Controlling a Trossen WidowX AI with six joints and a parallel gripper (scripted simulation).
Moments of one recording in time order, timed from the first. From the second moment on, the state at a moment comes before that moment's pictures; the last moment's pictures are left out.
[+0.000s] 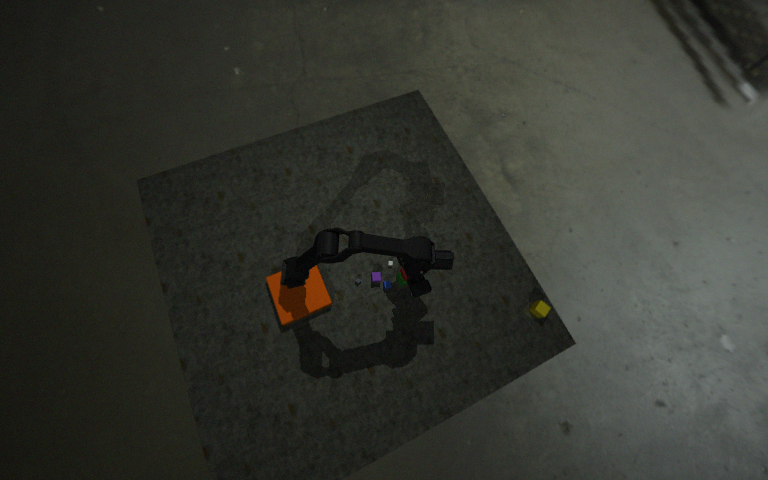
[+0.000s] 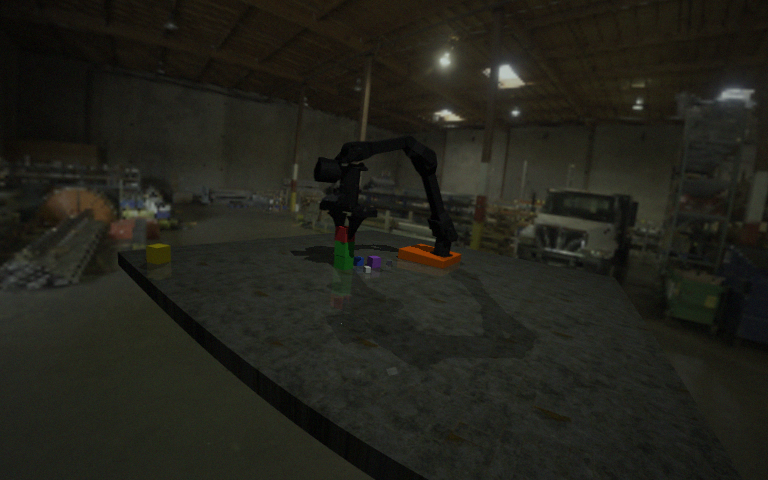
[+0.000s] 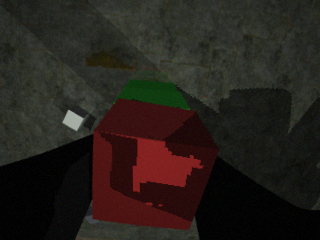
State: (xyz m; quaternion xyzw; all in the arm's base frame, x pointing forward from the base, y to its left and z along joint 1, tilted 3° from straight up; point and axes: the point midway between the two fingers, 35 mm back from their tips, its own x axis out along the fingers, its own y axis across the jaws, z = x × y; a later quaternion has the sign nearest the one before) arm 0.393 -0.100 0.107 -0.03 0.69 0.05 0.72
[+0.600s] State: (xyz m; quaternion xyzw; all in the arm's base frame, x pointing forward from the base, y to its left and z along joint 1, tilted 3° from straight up) arm 0.391 -0.100 0.109 -0.03 0.69 0.05 0.72
